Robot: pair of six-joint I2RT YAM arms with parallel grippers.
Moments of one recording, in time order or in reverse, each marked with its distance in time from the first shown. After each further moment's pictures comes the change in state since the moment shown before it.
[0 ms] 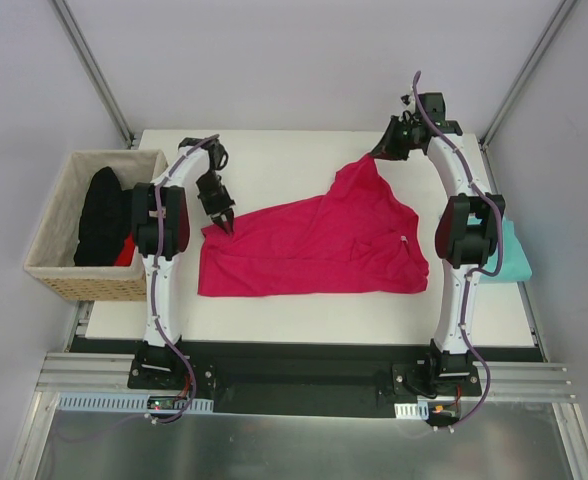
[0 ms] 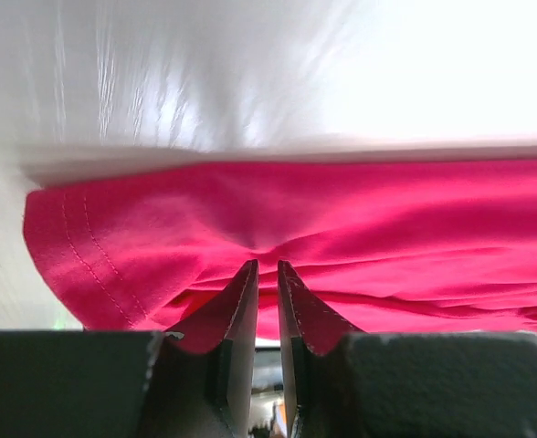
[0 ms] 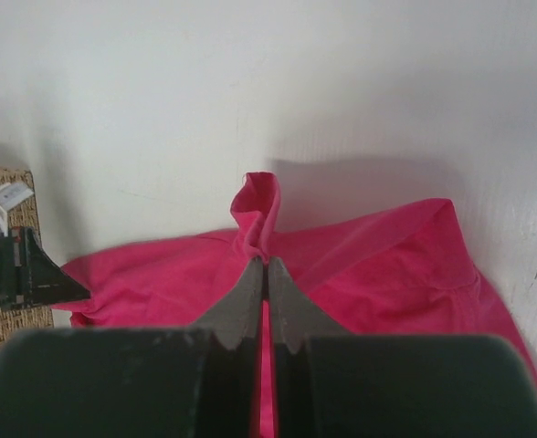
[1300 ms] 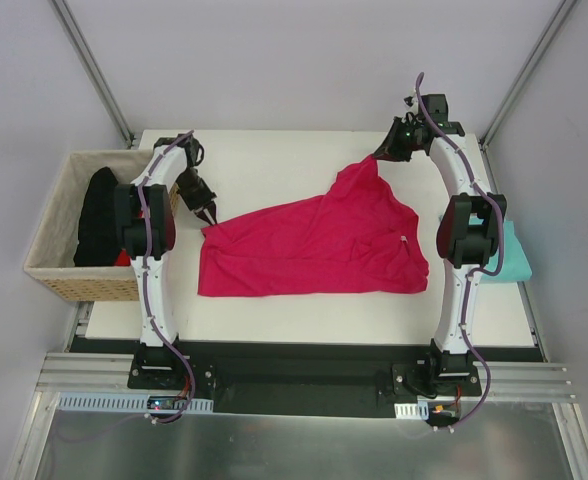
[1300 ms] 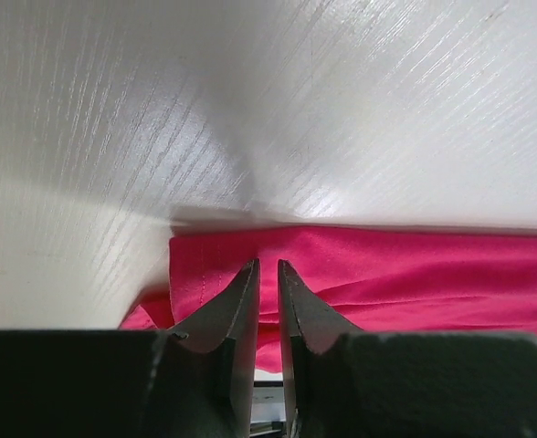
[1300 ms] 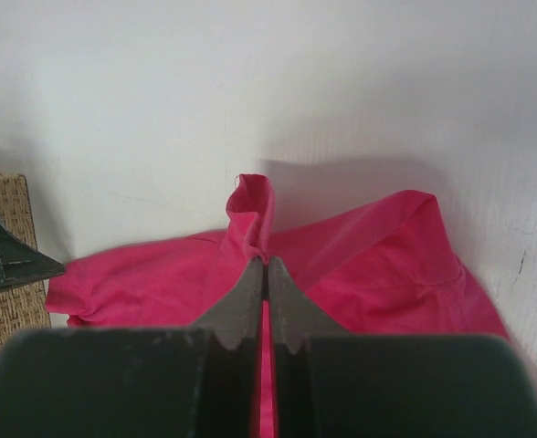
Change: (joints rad) left arm 0.126 -0.032 -0.012 0.090 -0.067 -0.062; right arm -0.015 0.000 -0.014 0.003 0.000 0.000
